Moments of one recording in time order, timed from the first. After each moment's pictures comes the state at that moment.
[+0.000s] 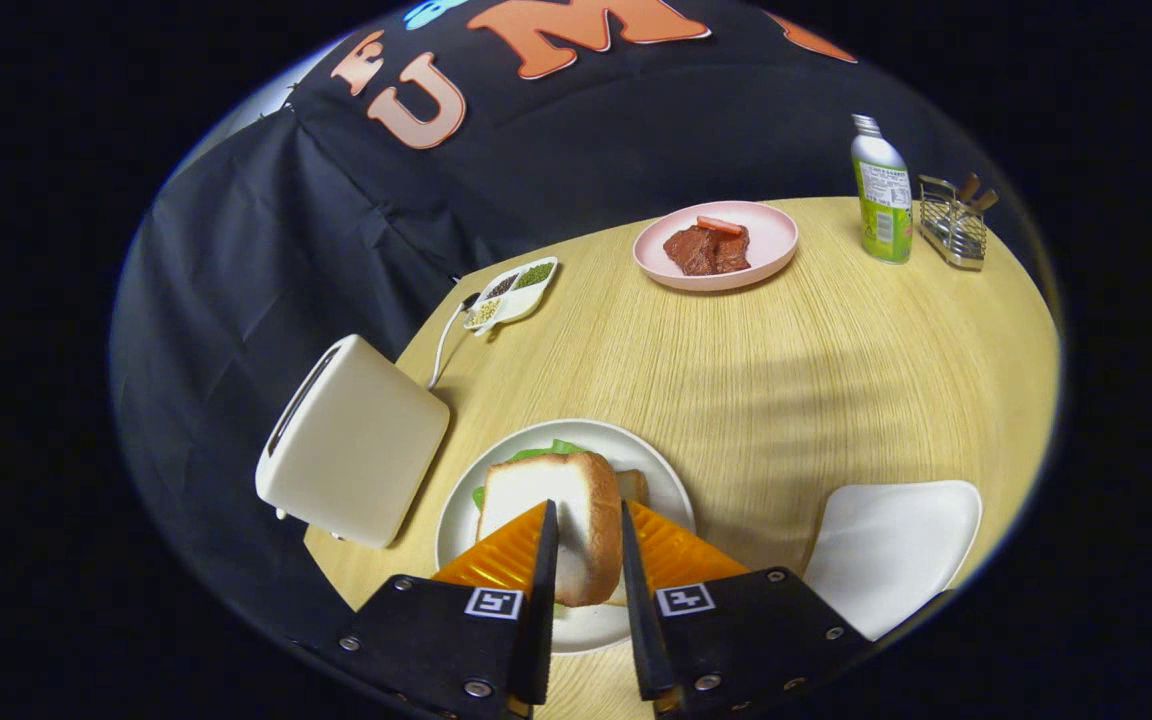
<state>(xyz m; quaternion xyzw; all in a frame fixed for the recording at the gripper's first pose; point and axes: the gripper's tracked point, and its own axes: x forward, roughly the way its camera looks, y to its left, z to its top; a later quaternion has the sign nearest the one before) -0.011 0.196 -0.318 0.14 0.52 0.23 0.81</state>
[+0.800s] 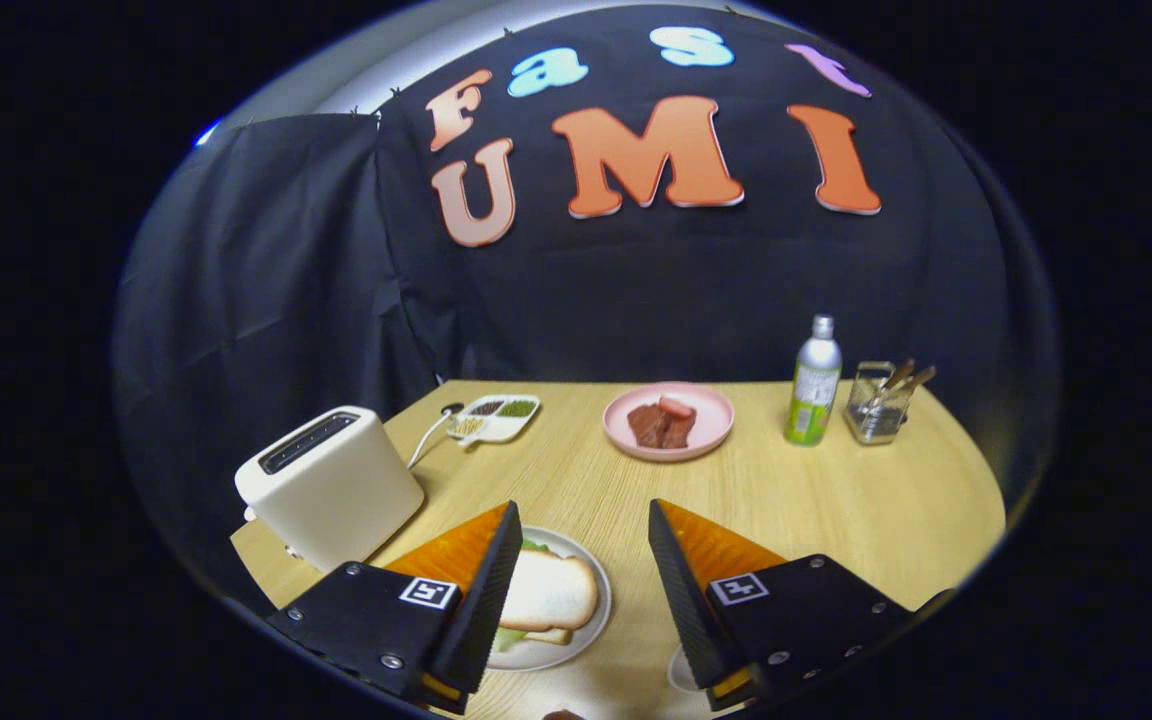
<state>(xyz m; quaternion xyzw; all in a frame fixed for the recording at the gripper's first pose) 0.038 0.134 -0.188 0.05 0.28 0.17 0.94</state>
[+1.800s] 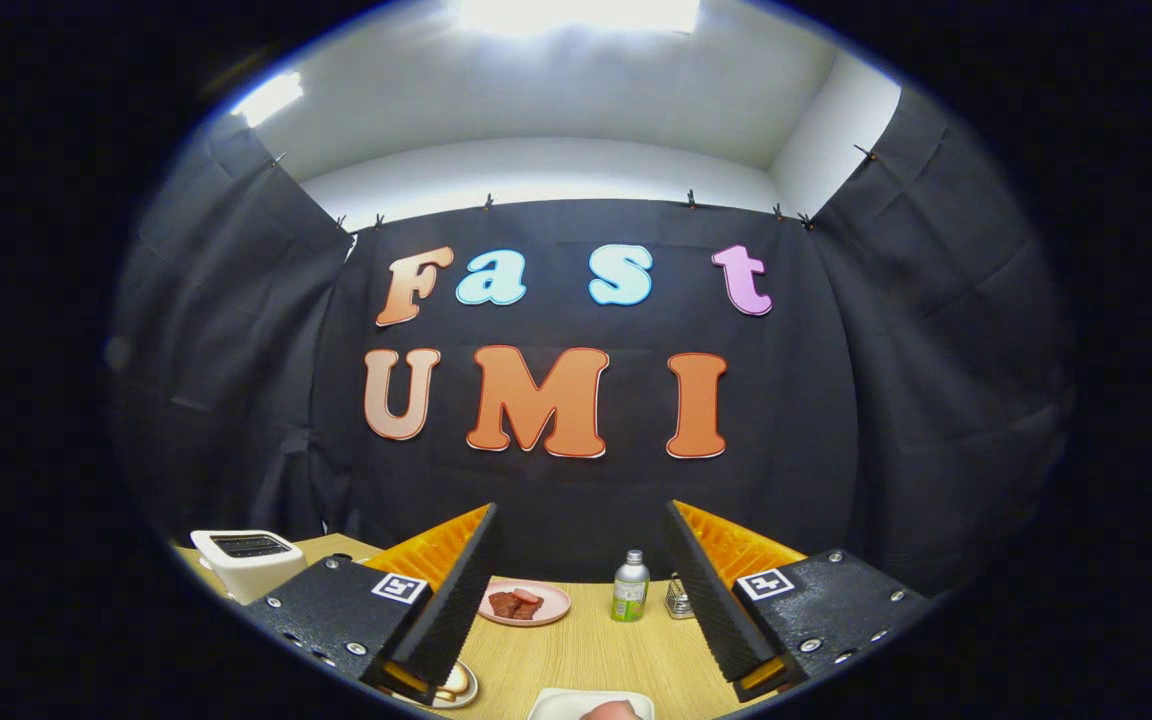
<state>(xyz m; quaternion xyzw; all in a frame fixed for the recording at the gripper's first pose) 0.010 0.023 0.000 0.00 0.00 0.01 1.00</state>
